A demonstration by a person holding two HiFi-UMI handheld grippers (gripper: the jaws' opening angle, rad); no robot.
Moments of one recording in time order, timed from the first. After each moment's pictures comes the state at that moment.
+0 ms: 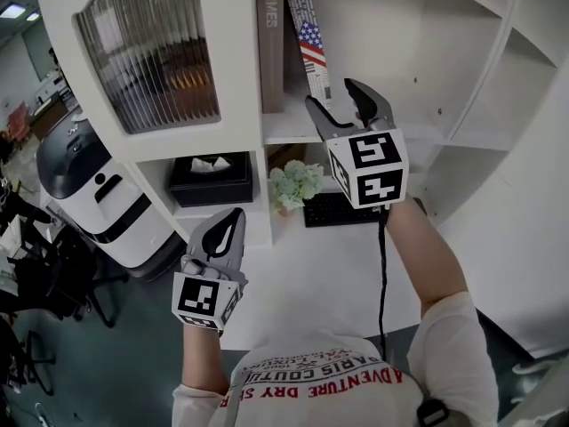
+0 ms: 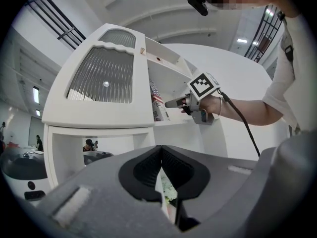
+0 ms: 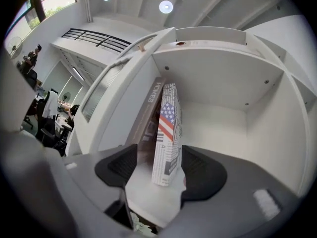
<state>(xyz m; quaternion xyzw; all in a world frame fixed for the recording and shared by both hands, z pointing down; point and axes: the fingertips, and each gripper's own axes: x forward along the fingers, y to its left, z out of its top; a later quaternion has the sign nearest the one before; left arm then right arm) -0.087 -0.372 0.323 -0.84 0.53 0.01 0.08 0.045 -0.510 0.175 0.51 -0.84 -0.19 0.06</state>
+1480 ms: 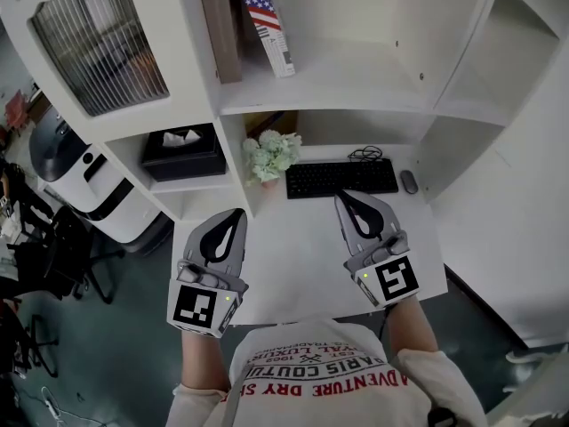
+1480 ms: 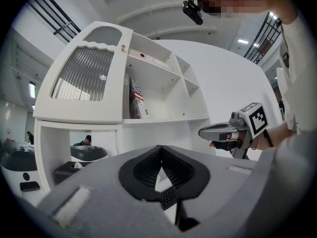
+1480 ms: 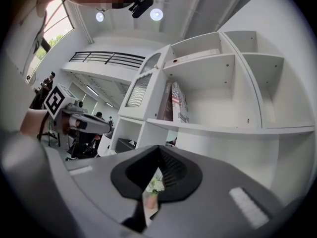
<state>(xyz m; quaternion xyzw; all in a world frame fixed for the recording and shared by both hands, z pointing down) -0.003 -0.332 0.330 -0.85 0.52 -0.01 0.06 0.146 -0.358 0.327 0.41 -0.90 -0.15 0.03</state>
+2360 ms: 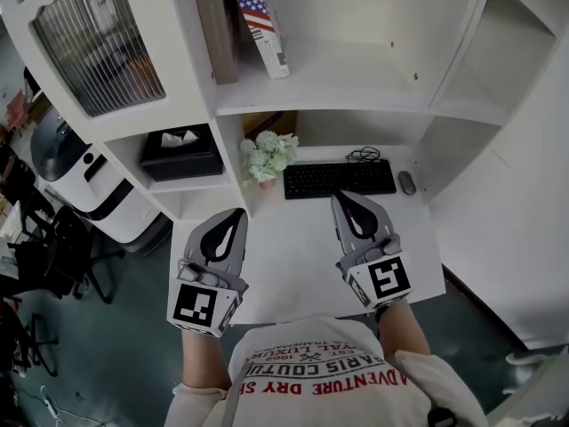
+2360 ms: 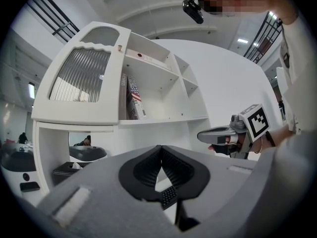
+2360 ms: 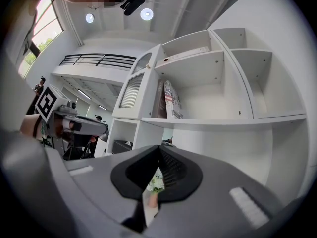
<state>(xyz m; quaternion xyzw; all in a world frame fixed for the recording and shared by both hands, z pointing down) 0.008 -0.330 0.328 -0.85 0.52 -0.01 0.06 0.157 -0.362 0.336 0.44 -0.89 -0.11 0.01</state>
